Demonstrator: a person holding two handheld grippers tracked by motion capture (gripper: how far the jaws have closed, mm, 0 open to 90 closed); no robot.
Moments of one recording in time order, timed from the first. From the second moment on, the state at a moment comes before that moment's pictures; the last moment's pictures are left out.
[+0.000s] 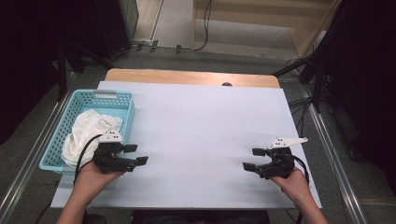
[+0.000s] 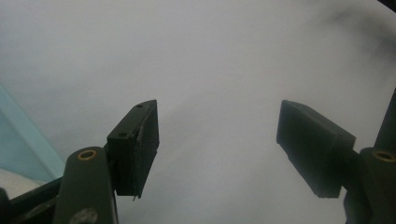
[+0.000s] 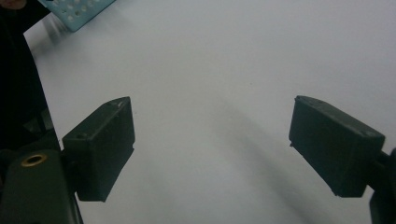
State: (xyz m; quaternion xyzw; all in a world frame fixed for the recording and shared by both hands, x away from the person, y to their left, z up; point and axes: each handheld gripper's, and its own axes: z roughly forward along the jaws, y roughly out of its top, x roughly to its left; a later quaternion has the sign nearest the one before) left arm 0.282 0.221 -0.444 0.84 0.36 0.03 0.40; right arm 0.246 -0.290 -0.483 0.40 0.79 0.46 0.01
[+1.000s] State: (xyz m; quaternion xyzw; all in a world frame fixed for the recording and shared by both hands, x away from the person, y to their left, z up) left arm 0.285 0.215 -0.420 0.83 0.36 0.03 0.42; right arm 0.239 -0.283 -0.484 0.40 0.80 0.45 0.01
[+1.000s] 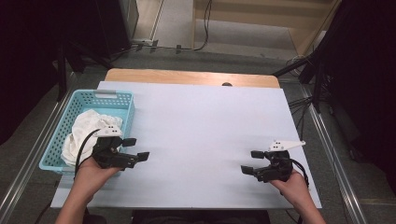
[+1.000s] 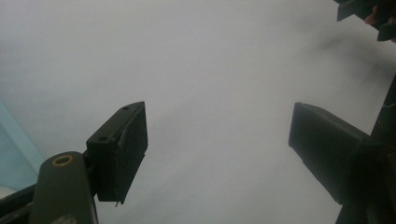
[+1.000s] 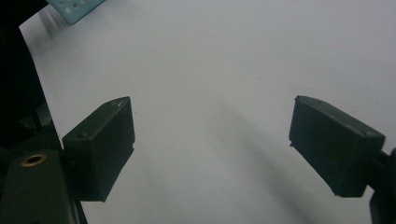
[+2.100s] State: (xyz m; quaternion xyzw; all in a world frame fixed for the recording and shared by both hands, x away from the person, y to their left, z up) left arm 0.326 0.246 -0.399 0.83 0.37 0.04 0.42; right arm 0.242 -0.279 -0.486 0.40 0.80 0.45 0.01
